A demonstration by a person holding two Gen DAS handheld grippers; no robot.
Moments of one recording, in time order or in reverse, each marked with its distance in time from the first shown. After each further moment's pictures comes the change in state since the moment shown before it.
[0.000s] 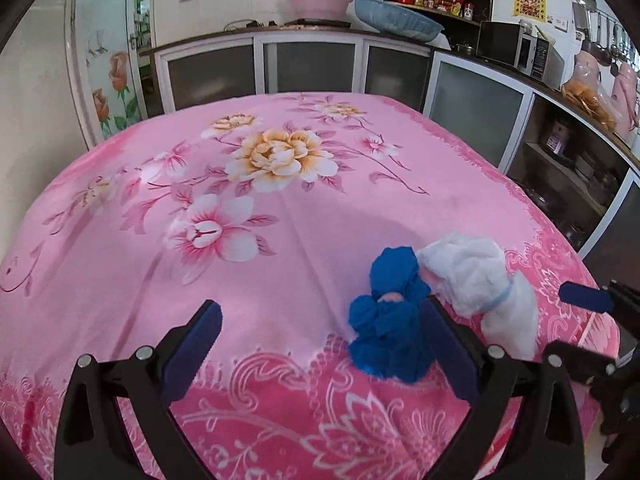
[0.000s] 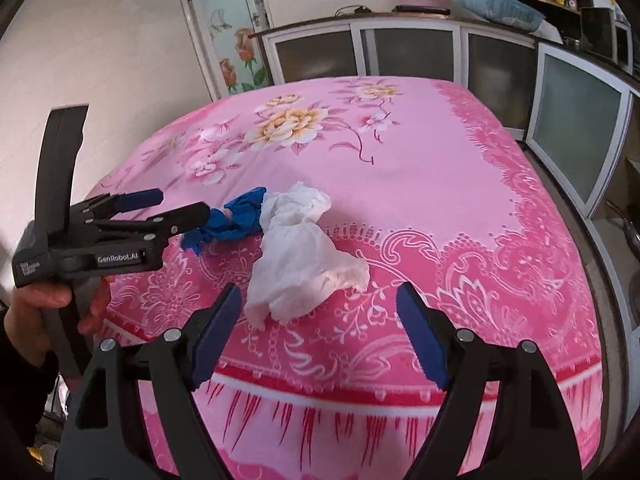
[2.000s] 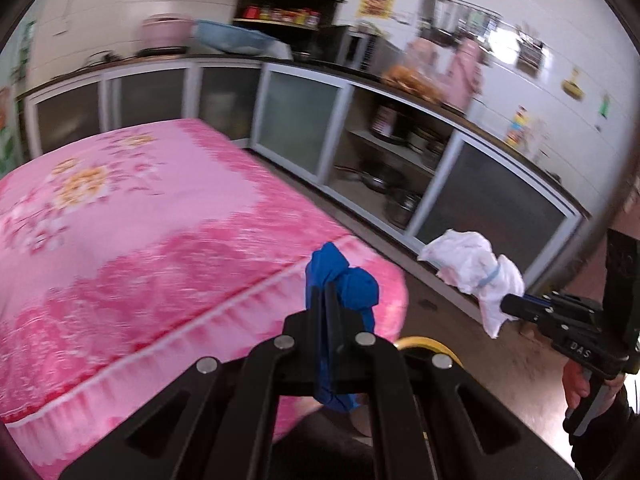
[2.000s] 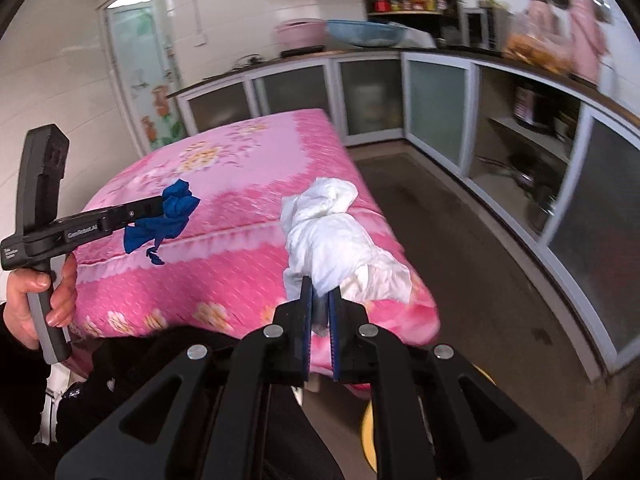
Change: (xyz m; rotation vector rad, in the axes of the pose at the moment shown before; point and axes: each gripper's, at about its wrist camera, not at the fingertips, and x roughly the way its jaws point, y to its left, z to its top) left arm -0.149 -0.182 -0.072 0.215 -0.053 -0.515; right arm -0.271 -0.057 -0.170 0.260 -0.163 -0.315
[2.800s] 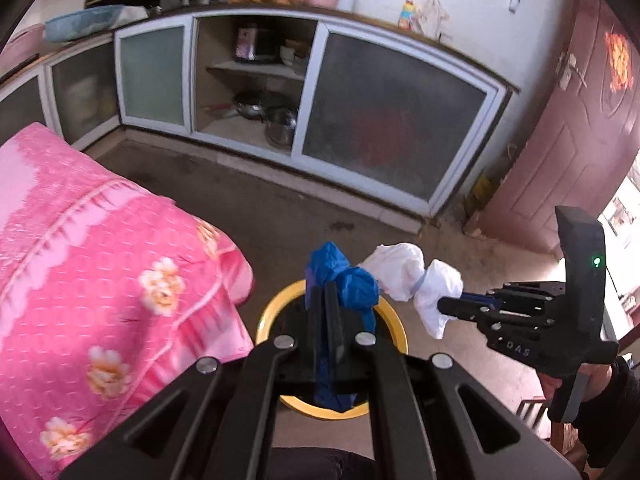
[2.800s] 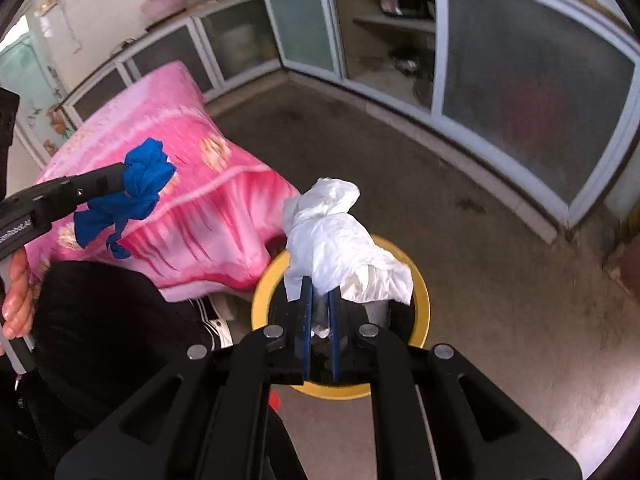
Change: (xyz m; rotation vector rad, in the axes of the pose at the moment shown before) left arm 0.142 -0.179 -0.058 0.282 0.255 -0.256; right arm -0.001 -0.142 -0.142 0.303 0.226 -0.242
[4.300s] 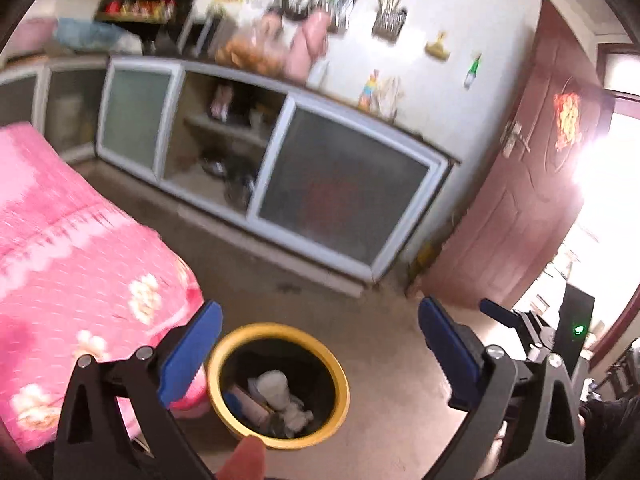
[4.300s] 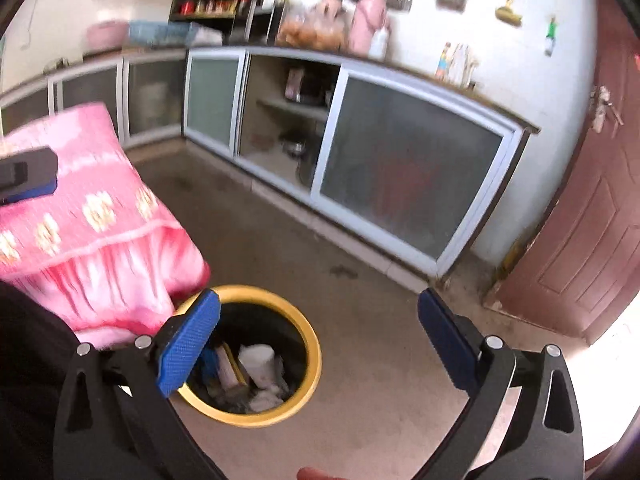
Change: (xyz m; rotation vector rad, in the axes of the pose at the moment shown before) left arm -0.091 -0.001 -0.038 -0.056 -0.332 -0.183; right arm -0.099 0.066 -0.041 -0.007 -0.425 -0.479
